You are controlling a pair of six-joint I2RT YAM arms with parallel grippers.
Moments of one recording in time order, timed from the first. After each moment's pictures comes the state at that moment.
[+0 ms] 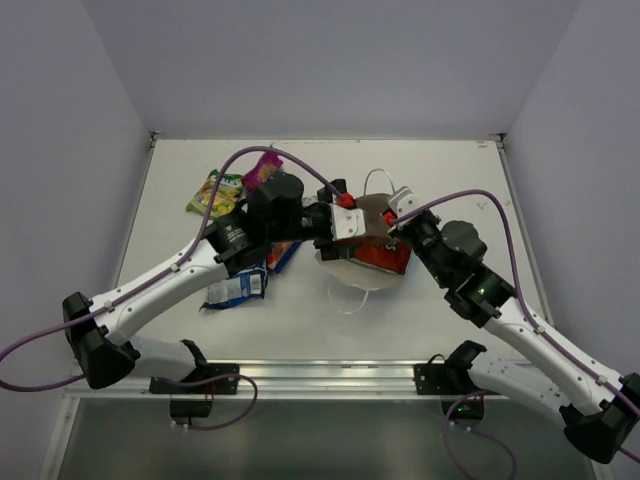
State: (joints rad) left arm -0.89 1.32 1.33 -0.30 0.37 0.57; right arm 0.71 0.83 0.79 0.02 0.26 -0.51
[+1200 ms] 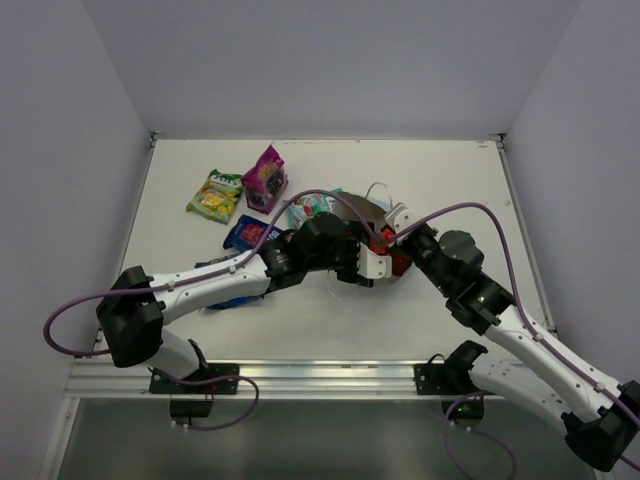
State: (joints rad) left arm -1.00 1.52 1.13 -0.09 0.18 0.77; right arm 0.69 0.78 0.69 -0.01 0.16 -0.52
